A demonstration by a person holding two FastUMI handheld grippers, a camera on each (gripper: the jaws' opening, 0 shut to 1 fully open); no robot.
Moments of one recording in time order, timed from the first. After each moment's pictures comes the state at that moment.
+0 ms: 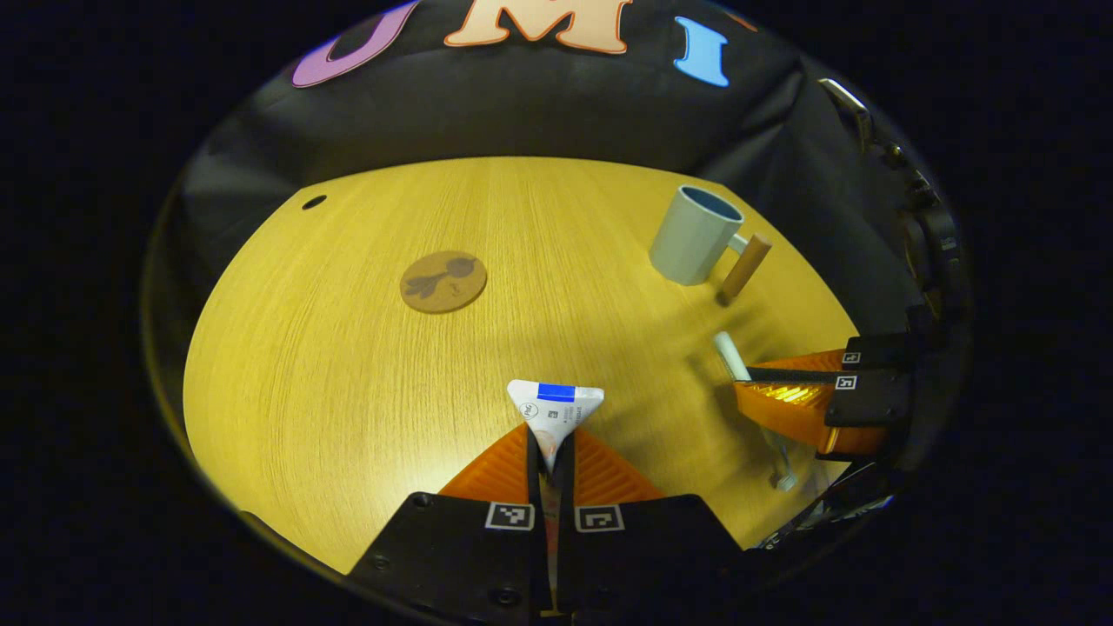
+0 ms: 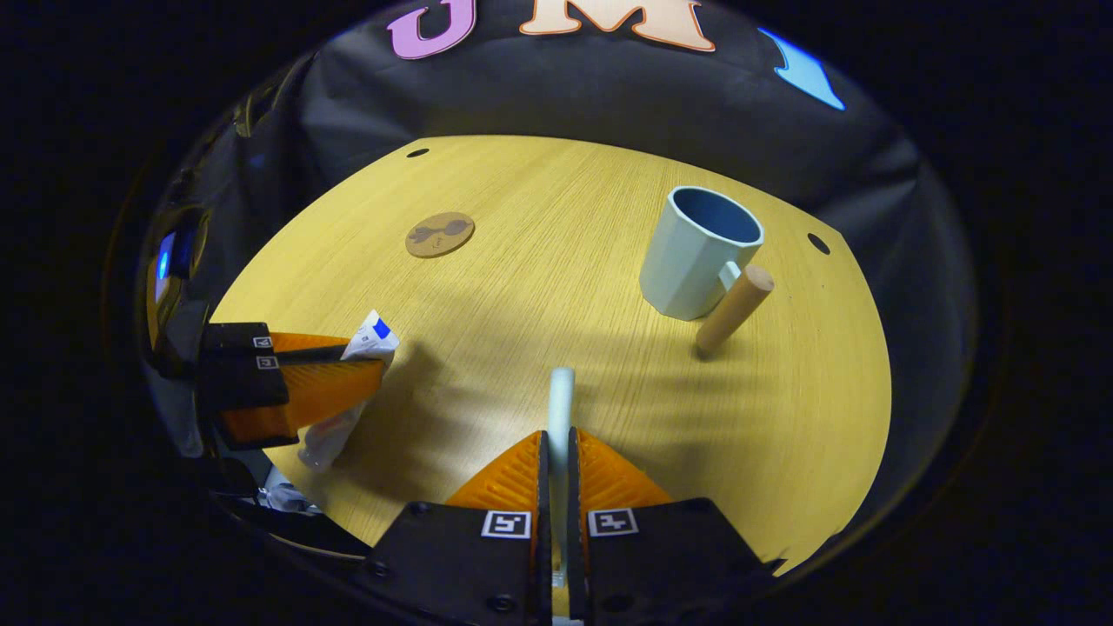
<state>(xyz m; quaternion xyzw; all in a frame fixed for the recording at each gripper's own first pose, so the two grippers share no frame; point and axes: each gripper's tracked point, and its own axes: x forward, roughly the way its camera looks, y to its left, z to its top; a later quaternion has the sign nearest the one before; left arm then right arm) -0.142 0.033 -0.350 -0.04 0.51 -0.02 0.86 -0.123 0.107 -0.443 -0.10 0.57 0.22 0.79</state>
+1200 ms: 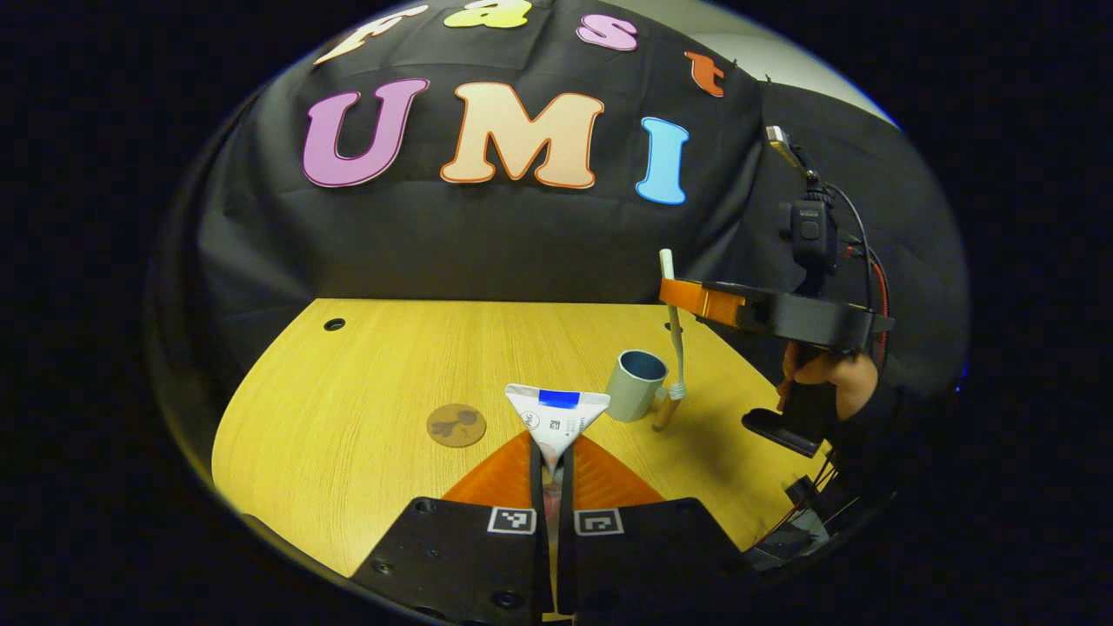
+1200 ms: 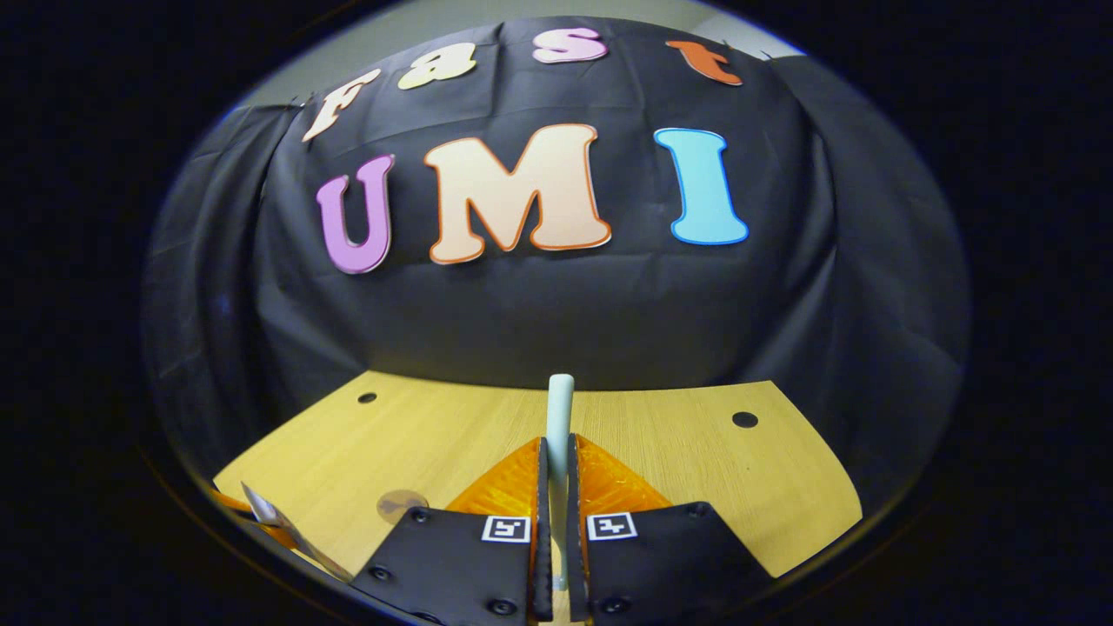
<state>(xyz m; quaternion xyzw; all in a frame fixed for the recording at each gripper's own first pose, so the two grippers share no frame) -0.103 0.030 -0.187 -0.04 0.33 -0.03 0.94 0.117 0.104 -0.301 0.06 0.28 0.12 0.95</state>
